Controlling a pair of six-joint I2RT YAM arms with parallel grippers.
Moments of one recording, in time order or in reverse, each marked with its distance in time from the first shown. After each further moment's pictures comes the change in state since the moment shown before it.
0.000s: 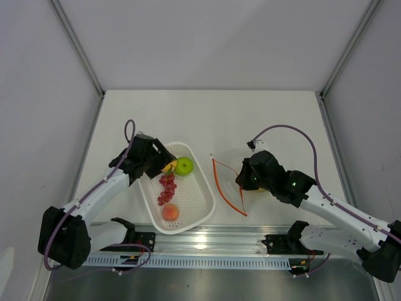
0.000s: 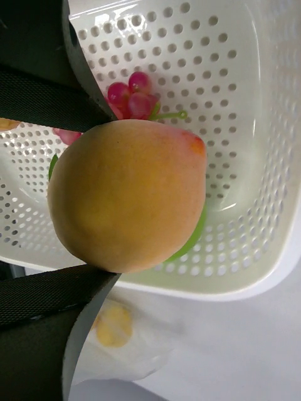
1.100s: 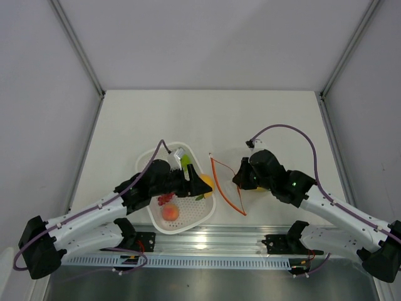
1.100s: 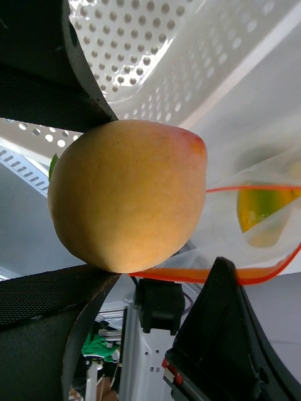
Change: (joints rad) left arm -0.488 -0.277 -0.183 0.305 0.238 0.068; right arm 0.002 -0.002 0.000 0.039 -0.046 0.005
